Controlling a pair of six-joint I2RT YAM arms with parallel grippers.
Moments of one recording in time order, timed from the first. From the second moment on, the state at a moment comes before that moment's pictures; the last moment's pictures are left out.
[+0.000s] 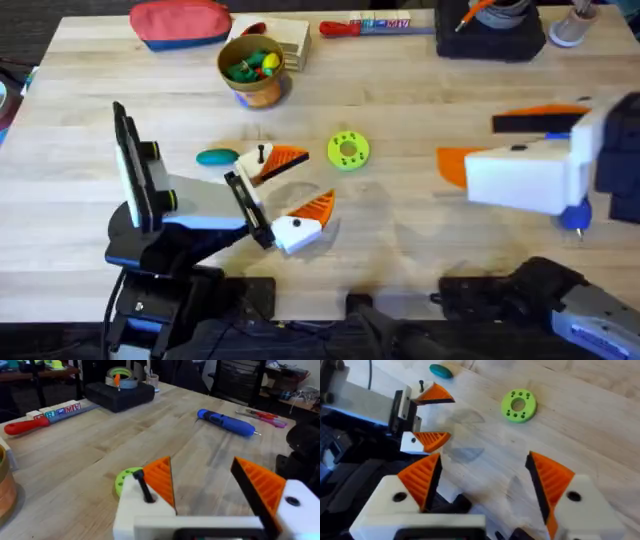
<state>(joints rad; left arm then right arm) -0.15 0.01 0.01 -0.07 0.89 -0.08 0.56 0.83 1.31 -1.26 -0.23 0.22</state>
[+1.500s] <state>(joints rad) -0.15 0.01 0.01 -0.07 0.89 -0.07 0.56 0.73 0.94 -1.02 -0.51 0.13</state>
